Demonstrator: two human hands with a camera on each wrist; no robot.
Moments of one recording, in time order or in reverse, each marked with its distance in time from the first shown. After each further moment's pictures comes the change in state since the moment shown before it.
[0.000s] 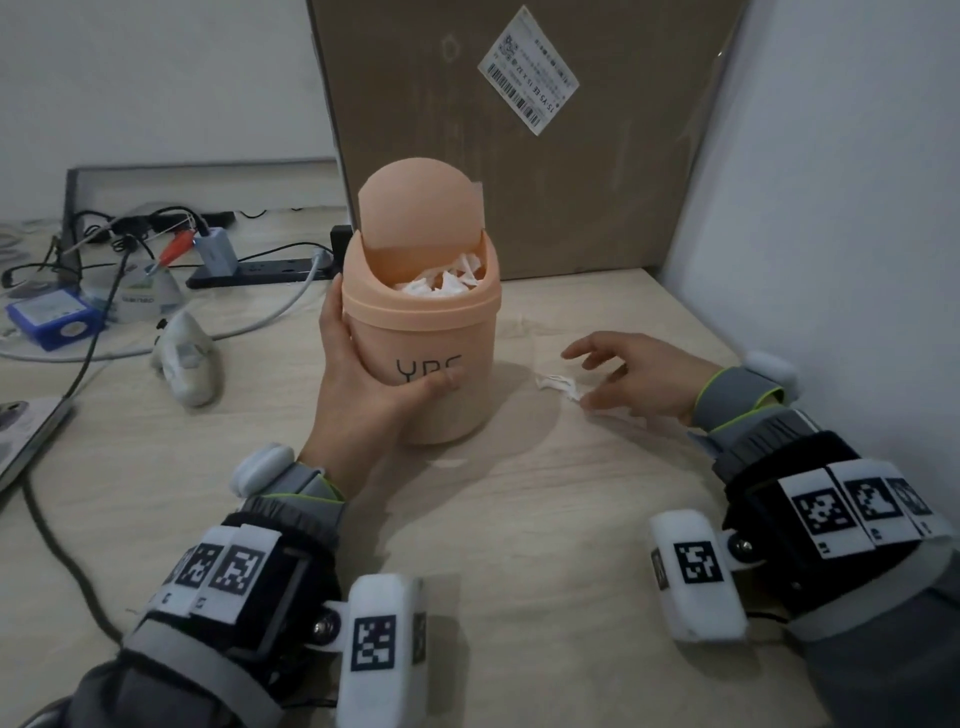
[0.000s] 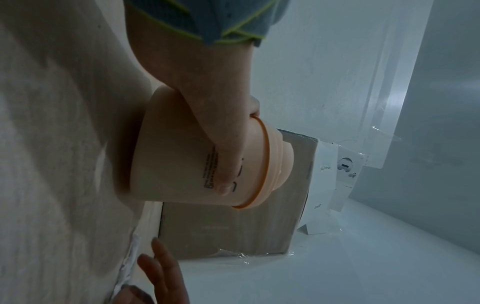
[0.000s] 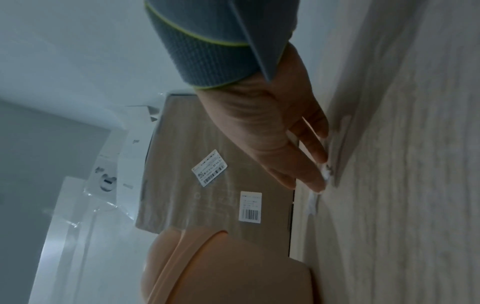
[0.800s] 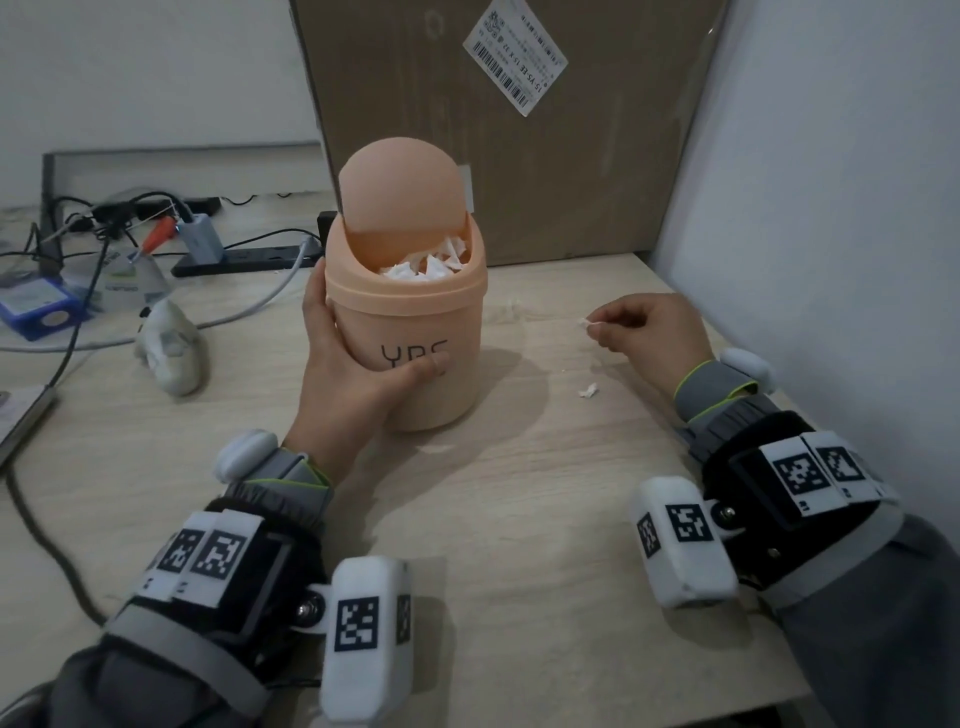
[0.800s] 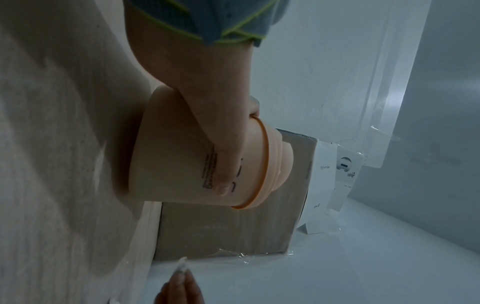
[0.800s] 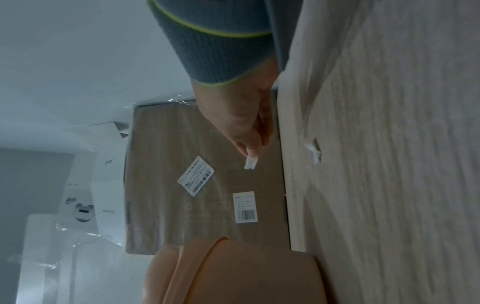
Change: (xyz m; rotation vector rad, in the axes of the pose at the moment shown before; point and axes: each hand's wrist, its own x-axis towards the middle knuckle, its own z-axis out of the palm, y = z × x) left_hand -0.001 -0.001 0.002 0.003 0.001 -0.001; right_hand 0.011 0.020 0.005 0.316 0.567 -0.135
